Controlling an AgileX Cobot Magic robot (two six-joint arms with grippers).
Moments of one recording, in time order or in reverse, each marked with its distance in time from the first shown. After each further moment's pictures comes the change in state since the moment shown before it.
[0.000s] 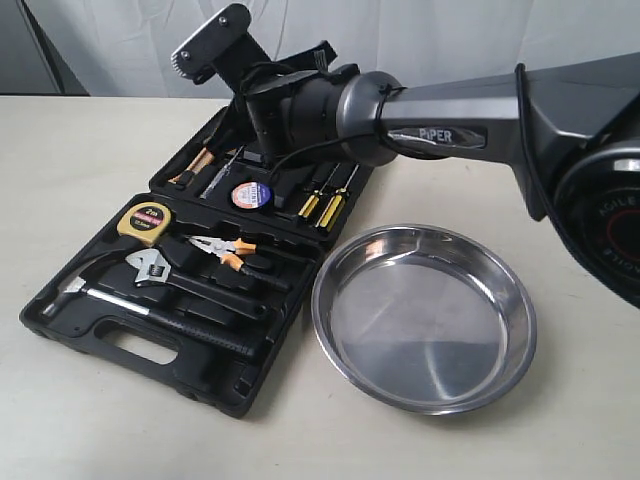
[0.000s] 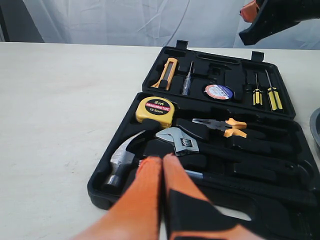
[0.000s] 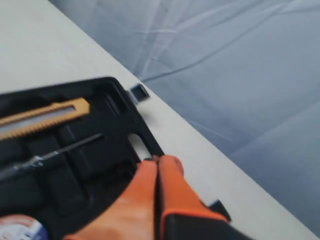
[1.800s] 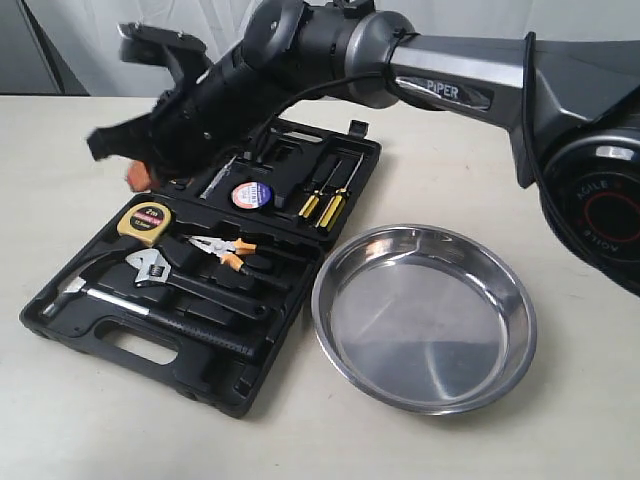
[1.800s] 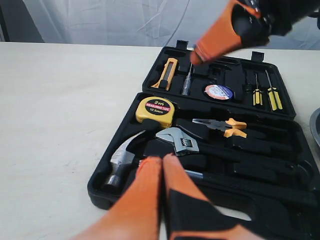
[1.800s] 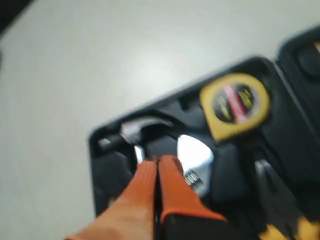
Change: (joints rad) left arm 0.000 0.000 0.000 0.000 0.000 0.000; right arm -0.066 0.042 -0.246 -0.947 1.309 1.639
